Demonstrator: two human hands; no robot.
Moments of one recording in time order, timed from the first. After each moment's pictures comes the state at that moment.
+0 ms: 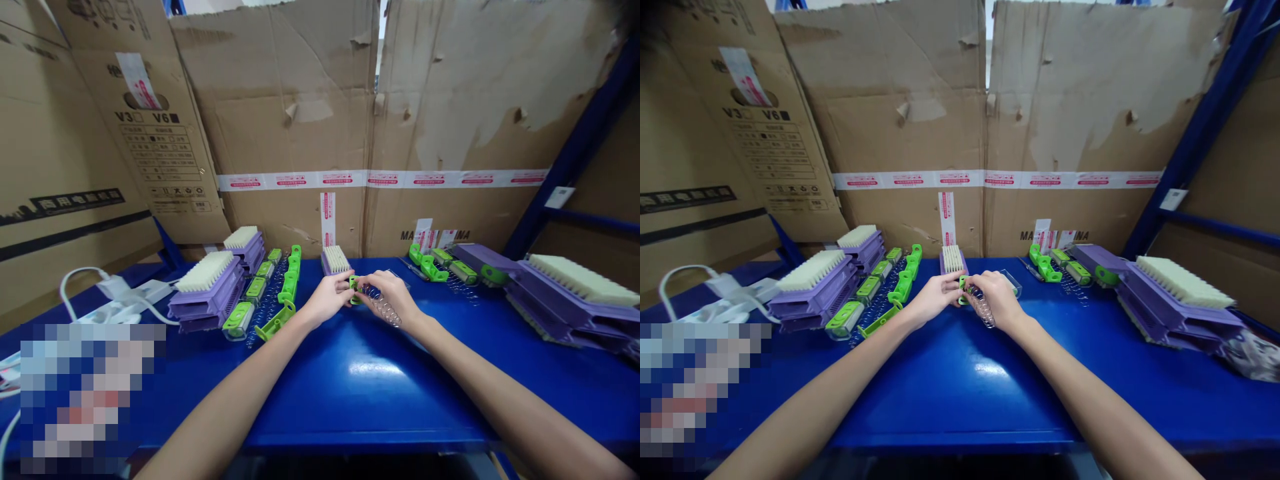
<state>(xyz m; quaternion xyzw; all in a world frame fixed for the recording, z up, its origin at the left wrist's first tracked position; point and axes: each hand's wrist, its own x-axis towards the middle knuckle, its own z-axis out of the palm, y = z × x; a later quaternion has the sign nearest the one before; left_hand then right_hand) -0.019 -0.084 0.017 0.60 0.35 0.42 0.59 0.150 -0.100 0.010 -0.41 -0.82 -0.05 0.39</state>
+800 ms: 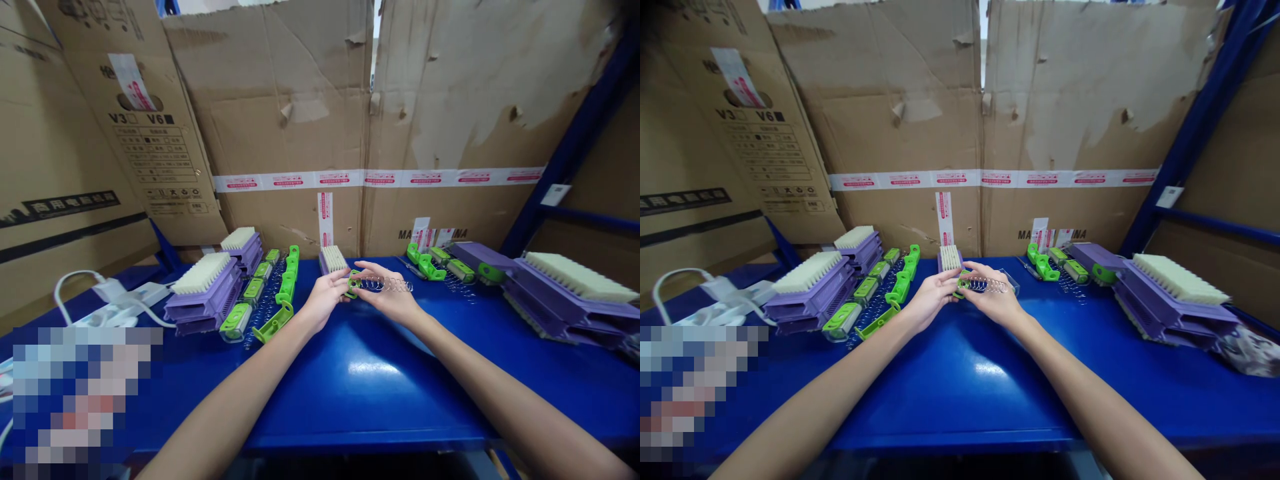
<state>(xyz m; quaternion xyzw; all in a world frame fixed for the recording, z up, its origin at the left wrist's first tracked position) -0.012 -0.090 0.020 0.52 0.33 0.47 0.64 0.146 -0.098 0.011 -0.40 -0.74 0.18 0.51</state>
